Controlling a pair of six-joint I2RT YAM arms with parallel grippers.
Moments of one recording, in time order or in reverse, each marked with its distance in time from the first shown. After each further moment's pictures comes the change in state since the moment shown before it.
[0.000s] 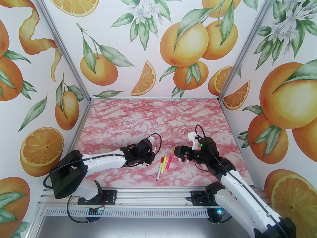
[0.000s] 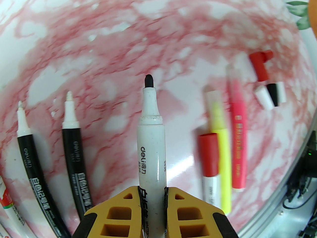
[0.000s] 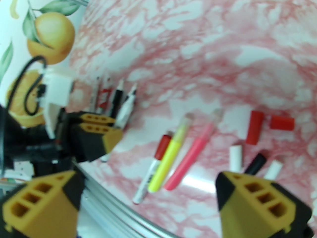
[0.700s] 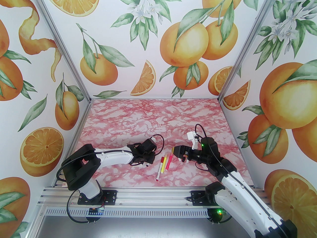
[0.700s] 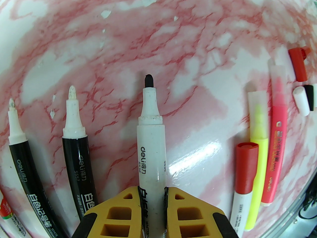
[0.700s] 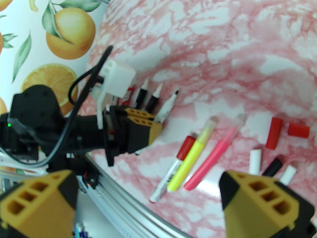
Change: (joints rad) left arm 0.000 0.129 0.080 -0.080 -0.032 0.005; right arm 0.013 -0.026 0.006 0.018 -0.028 0.013
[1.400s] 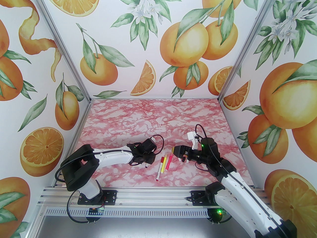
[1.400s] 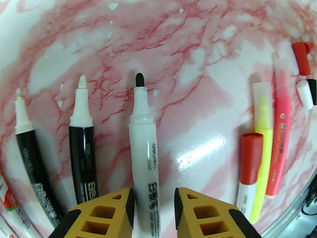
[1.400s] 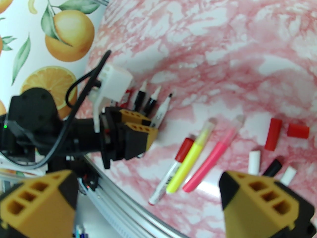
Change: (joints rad) left arm -0.011 -0.047 0.019 -0.077 -0.007 0.003; right arm 0.001 -0.009 -0.013 0.018 0.008 0.011
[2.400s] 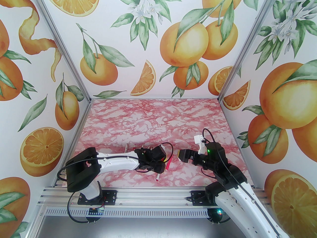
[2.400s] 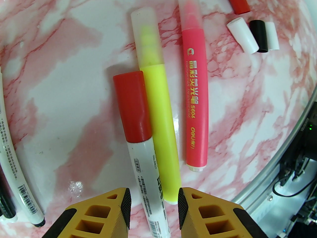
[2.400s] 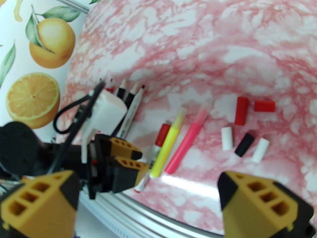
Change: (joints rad) left arm -0.176 0.076 0.090 -0.031 0.113 -0.168; right arm 0.005 -0.177 0.071 -0.298 0.143 -0.024
